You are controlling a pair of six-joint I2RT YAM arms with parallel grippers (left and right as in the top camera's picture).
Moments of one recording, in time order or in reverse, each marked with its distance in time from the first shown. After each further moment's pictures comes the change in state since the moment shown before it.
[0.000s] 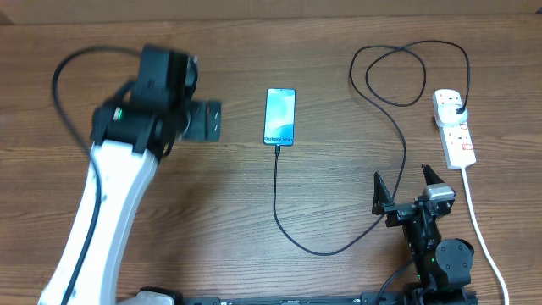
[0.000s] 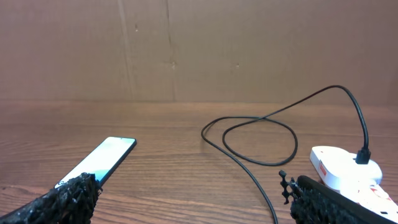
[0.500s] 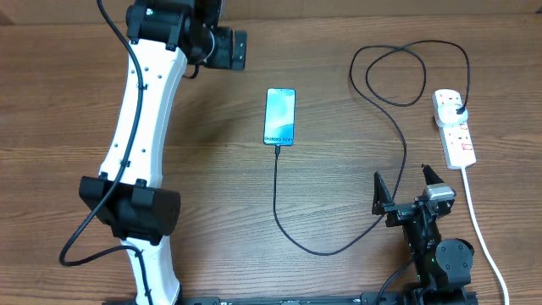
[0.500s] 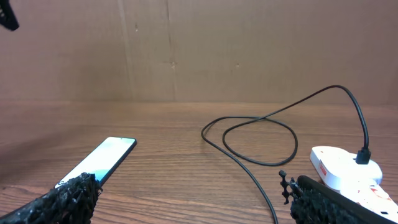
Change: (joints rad) left arm 0.000 0.636 0.826 -0.232 0.154 0.000; right arm 0.000 0.000 0.000 0.000 0.000 0.000
